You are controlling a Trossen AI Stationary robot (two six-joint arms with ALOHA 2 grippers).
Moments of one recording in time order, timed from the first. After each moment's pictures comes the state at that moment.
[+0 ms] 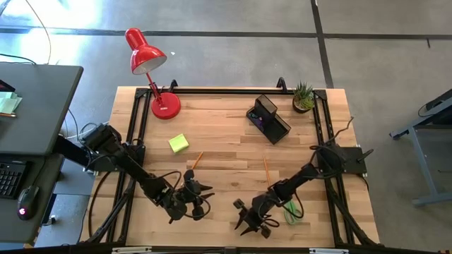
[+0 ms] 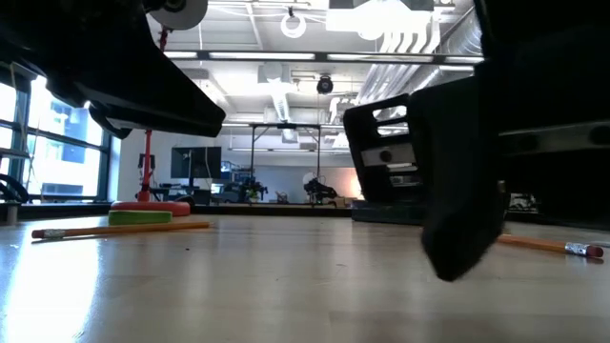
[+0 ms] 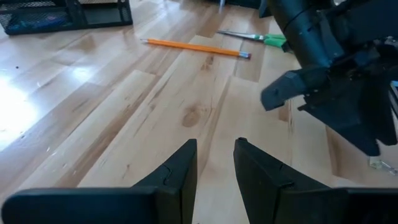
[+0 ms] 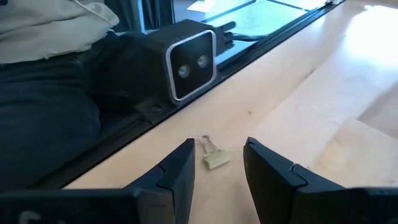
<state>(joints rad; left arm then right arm) -0.59 1.74 0.75 0.30 -0.85 -0.65 0.55 2.13 0.92 0.78 -0.24 -0.12</state>
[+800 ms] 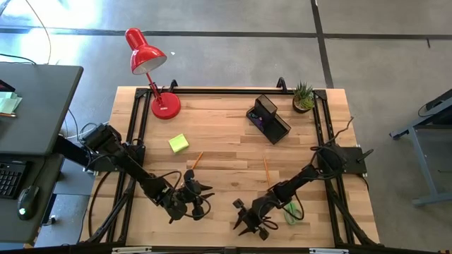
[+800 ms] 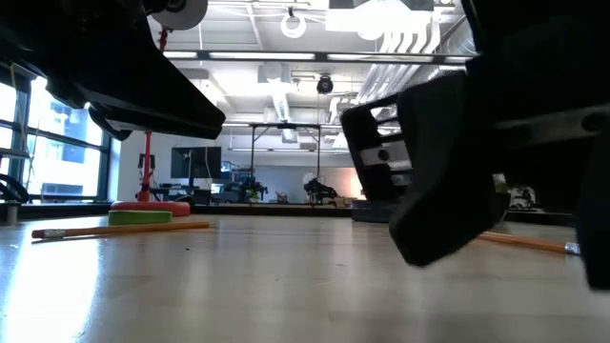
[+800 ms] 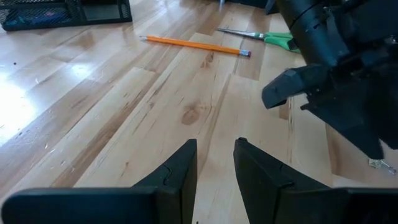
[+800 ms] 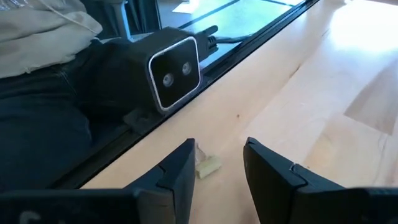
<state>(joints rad) -0.59 1.74 0.75 0.30 -0.84 -0.66 0.57 2.13 0.94 0.77 -0.17 -0.05</state>
